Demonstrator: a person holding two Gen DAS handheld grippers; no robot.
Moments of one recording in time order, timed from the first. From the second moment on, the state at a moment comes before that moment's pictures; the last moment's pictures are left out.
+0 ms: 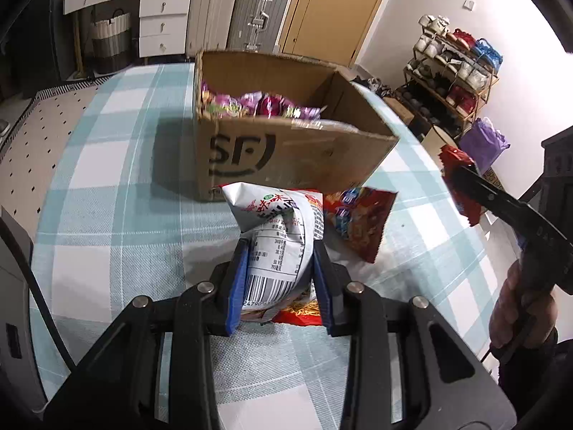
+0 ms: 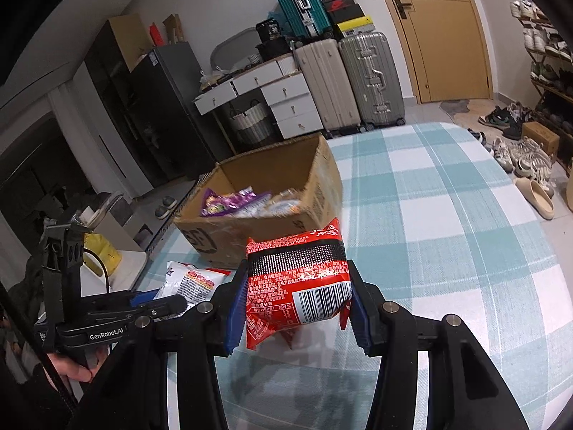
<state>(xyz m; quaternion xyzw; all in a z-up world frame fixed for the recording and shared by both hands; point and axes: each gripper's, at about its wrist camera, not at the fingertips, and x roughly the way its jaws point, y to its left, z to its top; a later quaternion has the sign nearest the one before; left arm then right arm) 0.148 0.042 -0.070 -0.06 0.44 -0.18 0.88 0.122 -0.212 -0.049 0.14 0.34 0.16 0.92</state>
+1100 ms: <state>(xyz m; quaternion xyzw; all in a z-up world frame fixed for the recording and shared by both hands) 0.225 0.012 0.055 -0.05 0.37 -0.17 0.91 0.199 -0.181 0.017 0.12 0.31 0.22 0.92</state>
